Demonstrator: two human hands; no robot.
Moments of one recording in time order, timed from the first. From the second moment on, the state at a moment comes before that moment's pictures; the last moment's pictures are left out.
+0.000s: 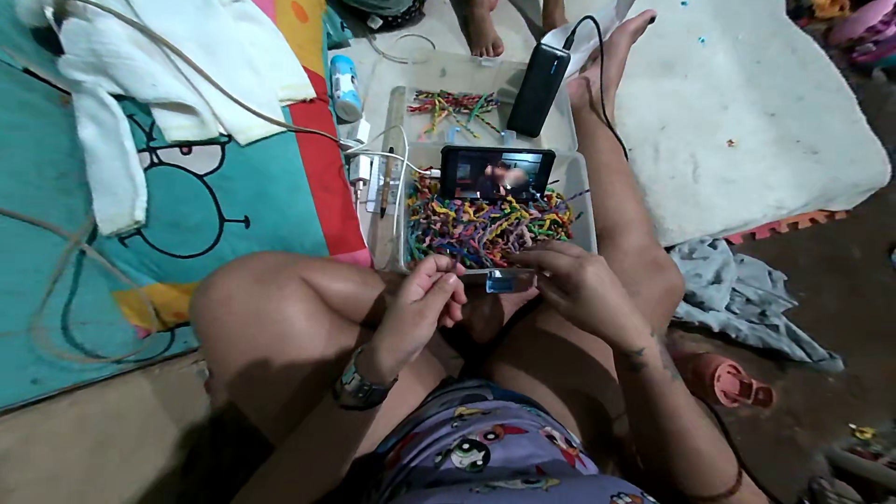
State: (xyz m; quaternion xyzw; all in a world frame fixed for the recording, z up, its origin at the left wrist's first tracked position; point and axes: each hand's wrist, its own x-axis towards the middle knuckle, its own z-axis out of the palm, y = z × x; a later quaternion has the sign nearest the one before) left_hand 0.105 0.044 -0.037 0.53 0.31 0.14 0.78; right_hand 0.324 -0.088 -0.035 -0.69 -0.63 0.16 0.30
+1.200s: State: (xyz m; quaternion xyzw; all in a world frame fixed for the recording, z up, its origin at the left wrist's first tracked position) left_hand 0.123 0.003 -0.029 0.54 0.30 0.11 0.78; right_hand 0.266 -0.100 -0.043 -0.60 -0.40 0.28 0.63
